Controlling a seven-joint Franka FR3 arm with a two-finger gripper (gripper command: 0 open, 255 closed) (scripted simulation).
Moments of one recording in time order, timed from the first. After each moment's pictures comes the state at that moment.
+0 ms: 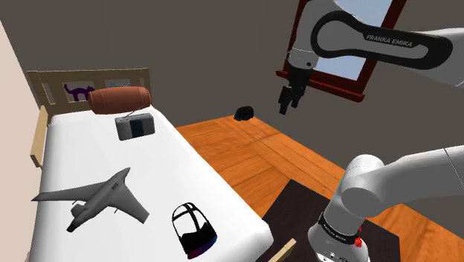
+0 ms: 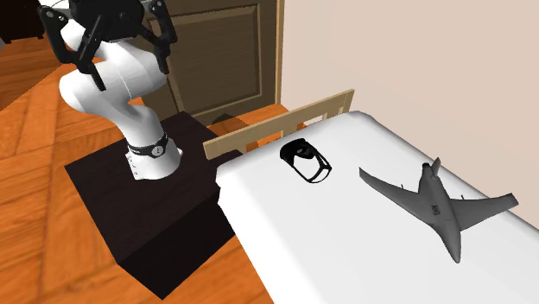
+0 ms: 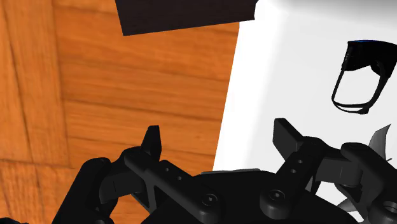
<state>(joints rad) -0.02 -0.79 -0.04 -2.29 -0.08 1.54 0.02</state>
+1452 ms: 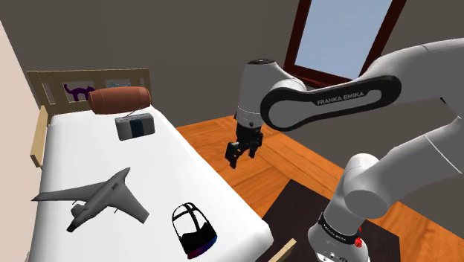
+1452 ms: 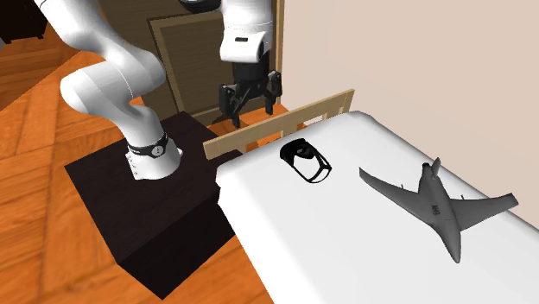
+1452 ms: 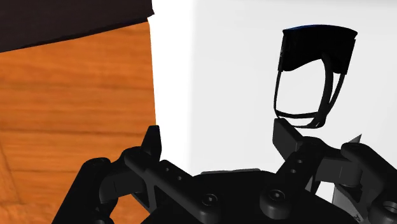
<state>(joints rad) 0.08 -0.55 0.33 -2.51 0.14 2.00 0.48</state>
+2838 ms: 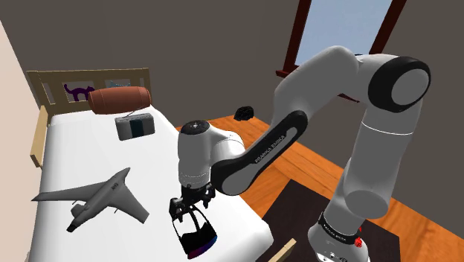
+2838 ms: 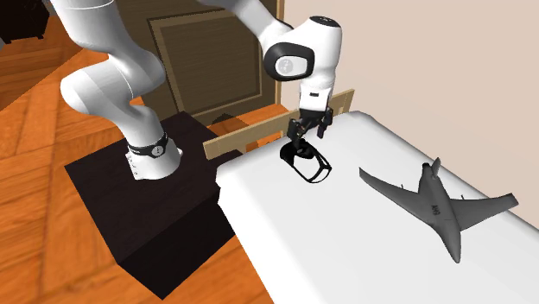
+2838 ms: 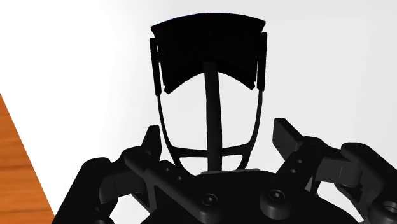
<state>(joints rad) 0.10 0.14 0.60 -2.28 -0.16 2.40 1.07</state>
